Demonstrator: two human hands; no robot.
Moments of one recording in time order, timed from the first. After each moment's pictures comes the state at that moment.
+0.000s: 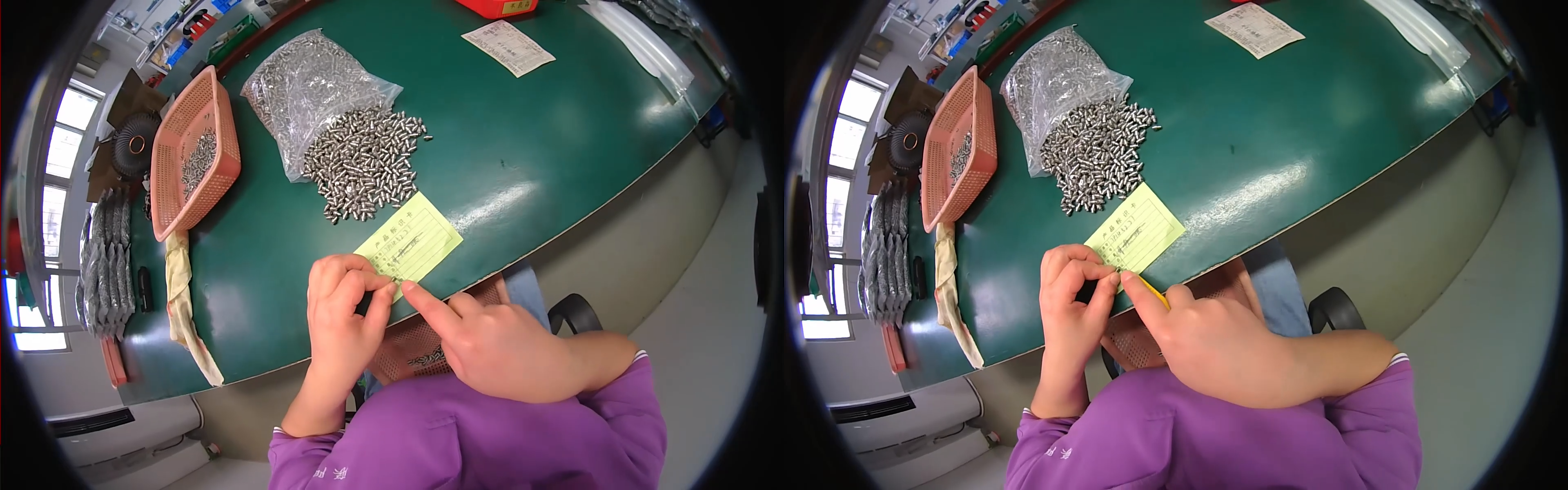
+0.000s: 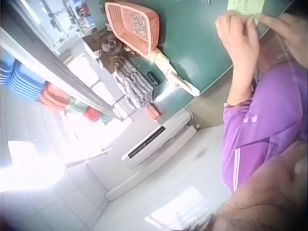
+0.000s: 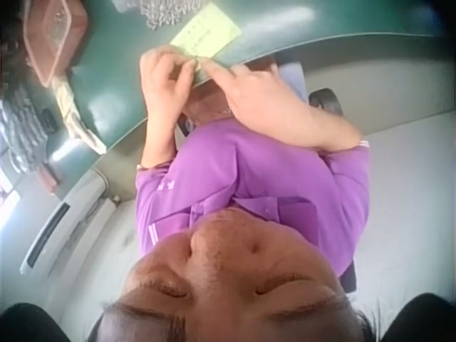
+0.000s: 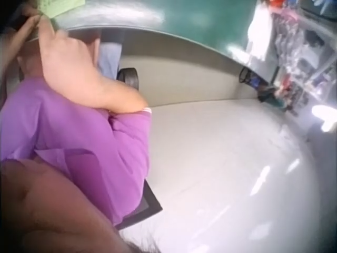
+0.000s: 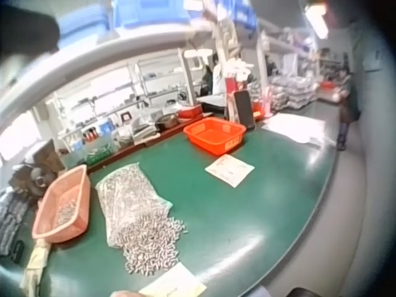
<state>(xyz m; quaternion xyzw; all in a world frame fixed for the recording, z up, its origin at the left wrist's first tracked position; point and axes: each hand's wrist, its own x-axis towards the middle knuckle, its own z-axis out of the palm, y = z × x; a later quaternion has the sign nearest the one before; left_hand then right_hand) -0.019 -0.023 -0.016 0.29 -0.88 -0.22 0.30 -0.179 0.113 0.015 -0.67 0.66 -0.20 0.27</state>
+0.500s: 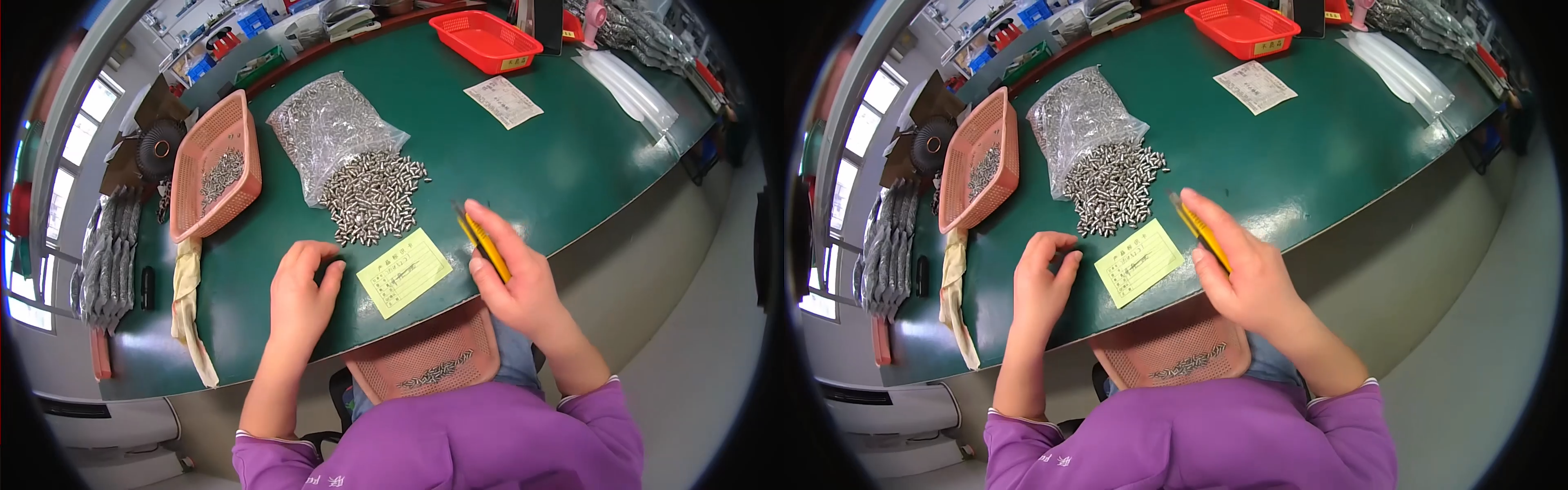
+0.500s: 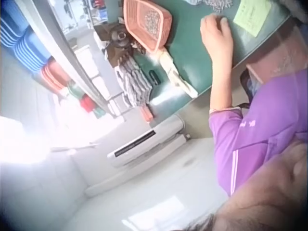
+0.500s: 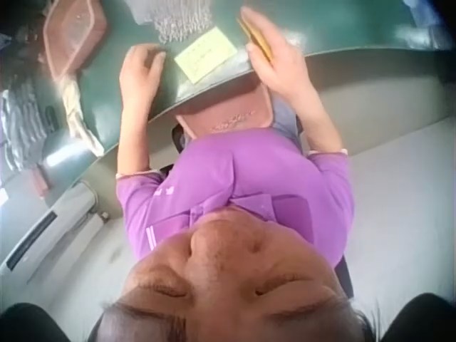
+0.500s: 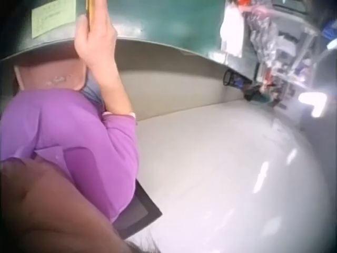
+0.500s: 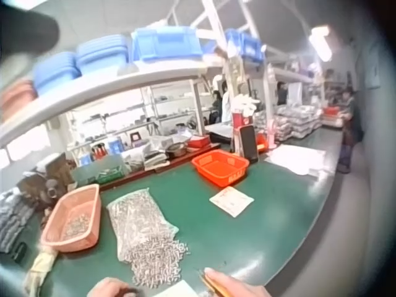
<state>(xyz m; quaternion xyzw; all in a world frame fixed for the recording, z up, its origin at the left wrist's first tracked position) -0.011 -0.071 0.006 0.38 -0.87 -0.19 0.26 -0.237 0.091 -0.011 -0.58 0.61 -0.53 0.09</state>
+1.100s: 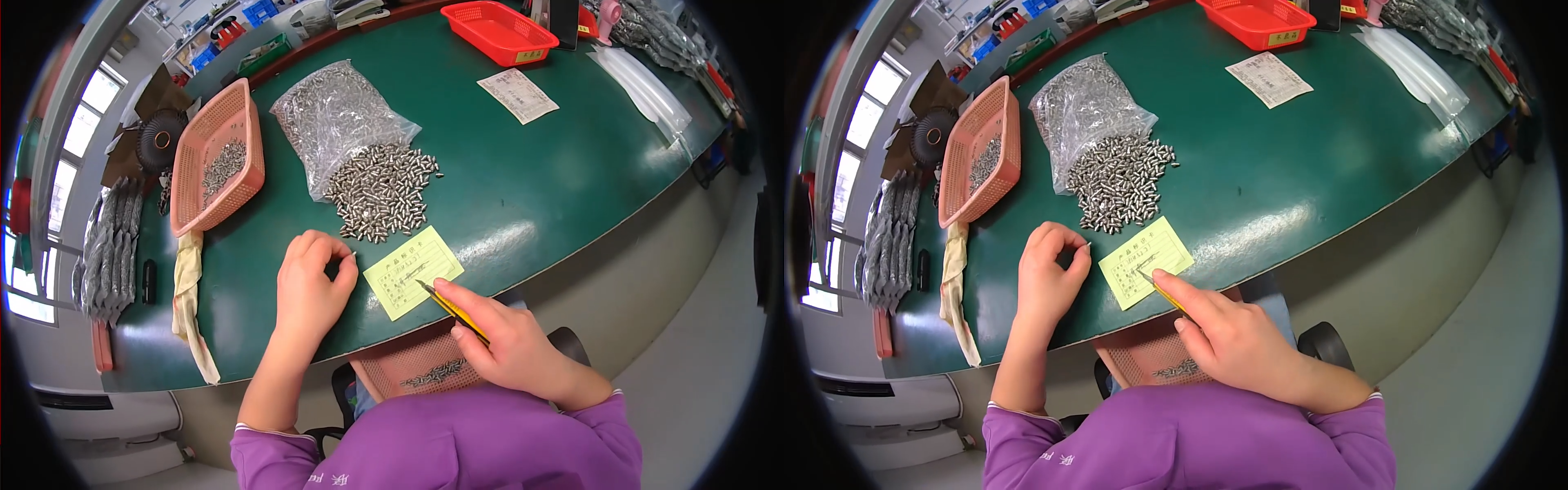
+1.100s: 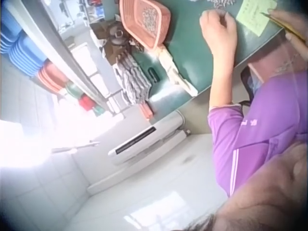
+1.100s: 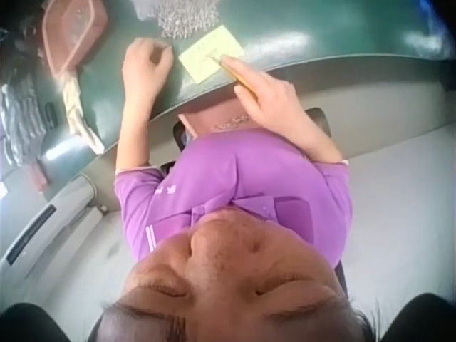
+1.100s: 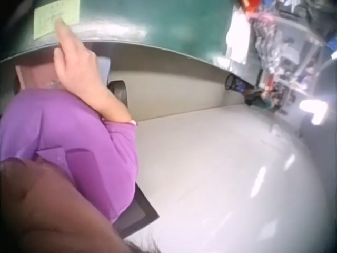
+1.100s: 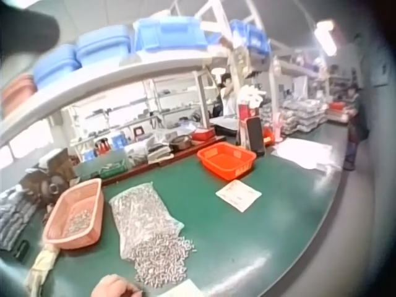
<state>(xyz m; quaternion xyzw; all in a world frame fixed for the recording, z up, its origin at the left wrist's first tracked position) -0.018 -0.078 0.002 0.36 -0.89 -0.16 0.25 -0.198 0.119 -0.010 -0.62 0.63 -0.43 0.21</state>
